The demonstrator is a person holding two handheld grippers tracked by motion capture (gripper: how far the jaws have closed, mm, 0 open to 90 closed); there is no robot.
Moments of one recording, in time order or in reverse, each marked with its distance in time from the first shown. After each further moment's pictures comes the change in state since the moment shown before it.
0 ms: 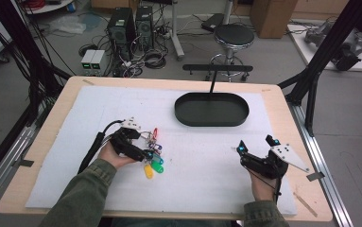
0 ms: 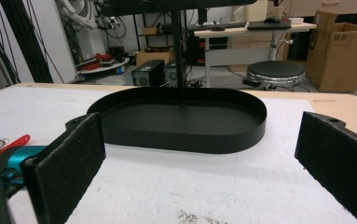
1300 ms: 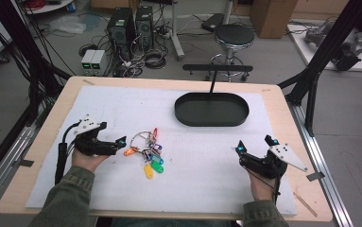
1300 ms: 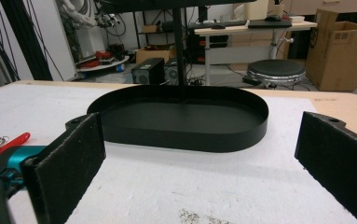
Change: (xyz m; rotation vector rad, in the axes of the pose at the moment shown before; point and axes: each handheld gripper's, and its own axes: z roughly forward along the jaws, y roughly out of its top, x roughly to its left) left arm 0.024 -0.047 -0.076 -0.385 0.287 -0.093; right arm 0.002 0.000 0.001 0.009 0.001 -0.001
